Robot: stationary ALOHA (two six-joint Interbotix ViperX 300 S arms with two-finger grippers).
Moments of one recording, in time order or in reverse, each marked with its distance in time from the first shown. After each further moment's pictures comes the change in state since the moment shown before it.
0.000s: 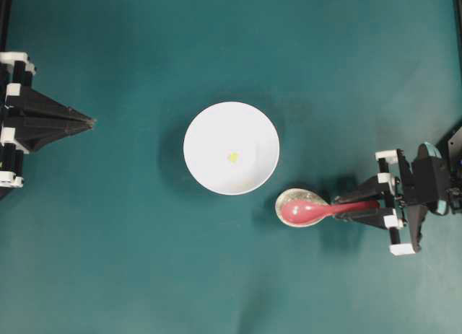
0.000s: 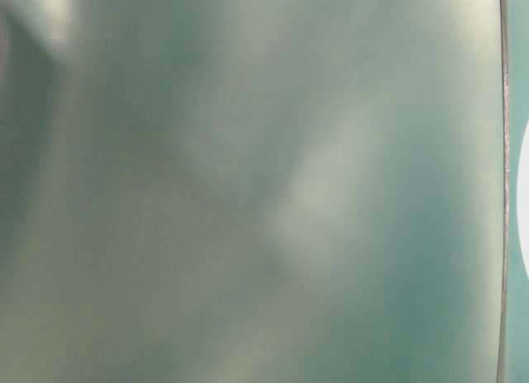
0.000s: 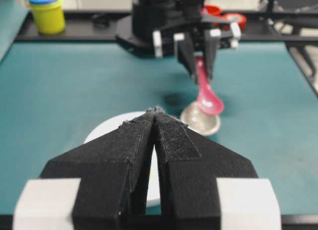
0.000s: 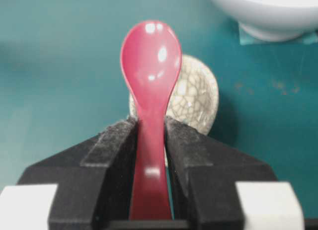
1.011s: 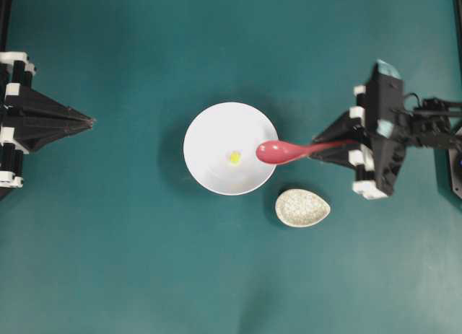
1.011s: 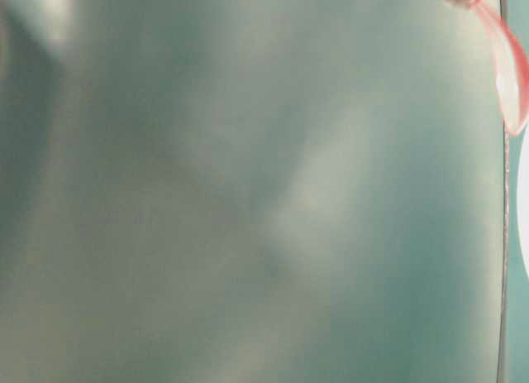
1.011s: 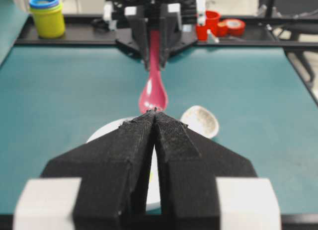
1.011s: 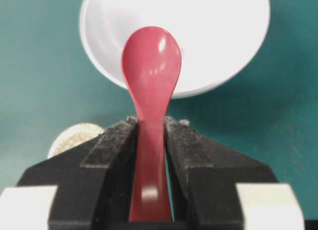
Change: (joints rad) left arm 0.002 0.002 0.000 0.000 -0.015 -0.011; right arm -0.541 -0.324 -0.370 -0.020 1.017 -0.296
